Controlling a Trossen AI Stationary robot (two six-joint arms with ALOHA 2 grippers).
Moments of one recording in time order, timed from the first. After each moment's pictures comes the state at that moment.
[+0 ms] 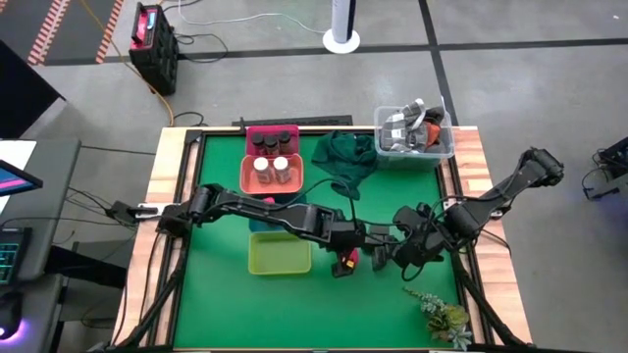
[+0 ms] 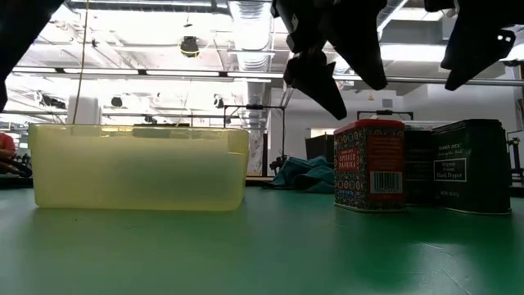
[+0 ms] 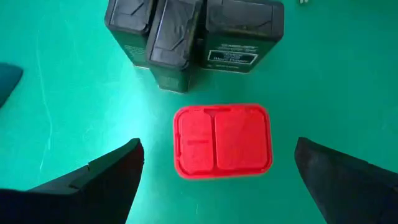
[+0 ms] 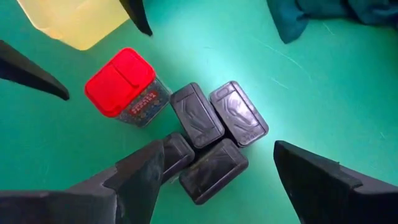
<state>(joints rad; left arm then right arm) -0.18 2.23 2.06 -0.83 -0.07 -0.28 0.56 1.19 0.97 -0.99 0.48 1.12</state>
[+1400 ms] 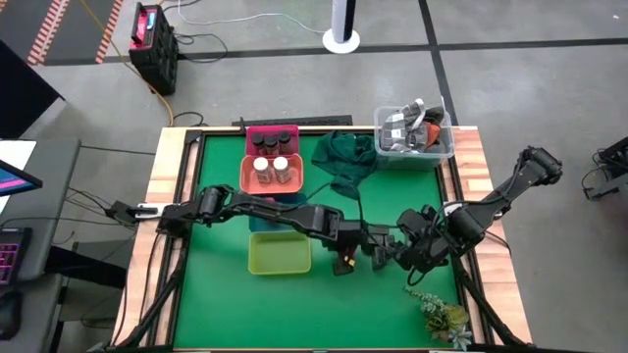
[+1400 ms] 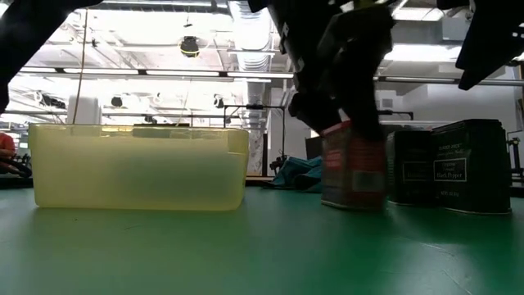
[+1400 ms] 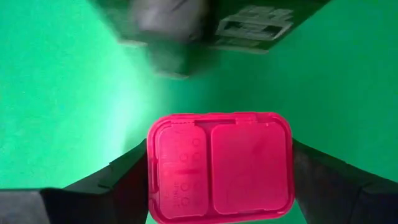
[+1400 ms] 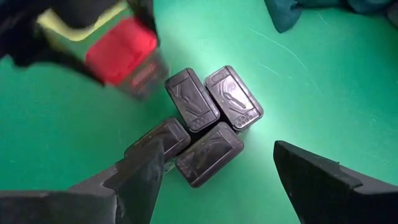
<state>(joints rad) -0.14 2.29 2.06 -0.84 -0.01 -0.27 0.63 1.19 0.97 -1.04 0.50 1.19</state>
